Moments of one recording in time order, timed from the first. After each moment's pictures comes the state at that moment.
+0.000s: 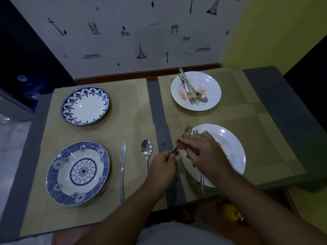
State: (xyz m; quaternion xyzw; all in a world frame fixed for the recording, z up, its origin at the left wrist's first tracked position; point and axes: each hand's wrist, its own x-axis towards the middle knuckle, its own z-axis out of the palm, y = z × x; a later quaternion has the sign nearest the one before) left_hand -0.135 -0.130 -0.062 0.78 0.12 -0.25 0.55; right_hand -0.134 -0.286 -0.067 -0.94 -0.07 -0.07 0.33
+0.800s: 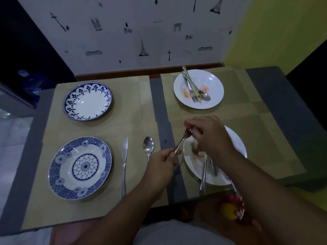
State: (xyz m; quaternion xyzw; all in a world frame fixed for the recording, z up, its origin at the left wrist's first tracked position) left_hand -0.146 -0.111 -0.055 0.74 0.10 -0.24 0.62; right_hand -0.089 -0.298 -0.058 -0.95 -0.08 -0.11 0.28
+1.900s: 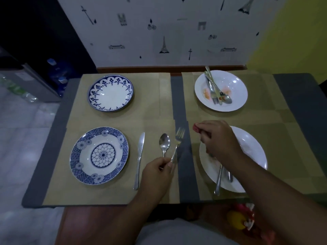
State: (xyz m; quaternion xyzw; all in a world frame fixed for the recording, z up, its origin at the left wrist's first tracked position) left_hand -0.169 -0.061 -0.094 0.82 0.14 -0.12 0.55; right_hand -0.076 -0.276 -0.082 -0.94 -0.11 -0.07 0.32
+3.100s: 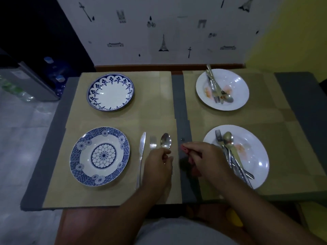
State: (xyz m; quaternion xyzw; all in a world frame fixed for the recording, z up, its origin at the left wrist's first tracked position) left_hand -0.145 -0.059 -0.123 0.90 0.08 -0.04 0.42; right_hand -0.134 -0.230 -0.077 -0.90 0.00 0.06 0.43
